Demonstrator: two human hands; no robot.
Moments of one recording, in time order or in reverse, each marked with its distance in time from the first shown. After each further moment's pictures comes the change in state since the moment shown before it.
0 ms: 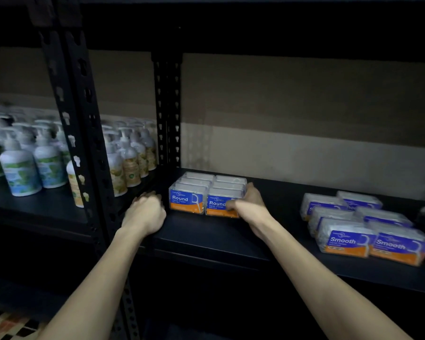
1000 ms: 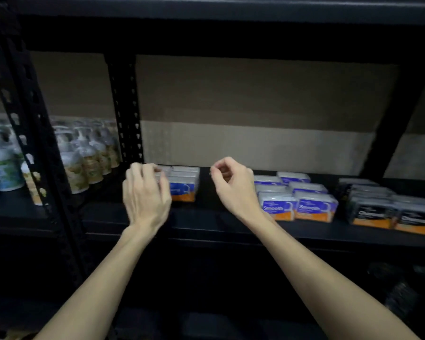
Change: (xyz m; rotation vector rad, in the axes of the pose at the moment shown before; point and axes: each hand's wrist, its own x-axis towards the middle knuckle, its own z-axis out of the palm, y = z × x) left_hand -0.083 0.125 -0.012 -0.252 0.823 0.261; right_hand -0.080 -0.020 -0.080 -0.250 0.308 -0.604
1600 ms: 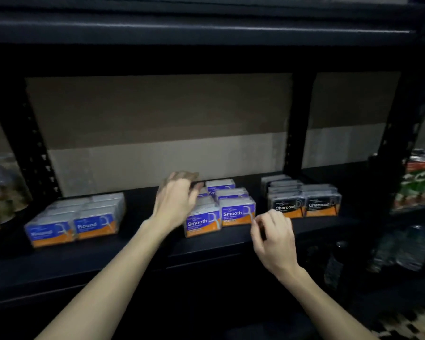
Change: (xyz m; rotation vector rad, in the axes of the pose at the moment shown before) left_hand 0.009 0.187 0.088 -0.322 -0.604 0.298; right_hand -0.094 0.158 -0.180 -0.716 0.338 -0.160
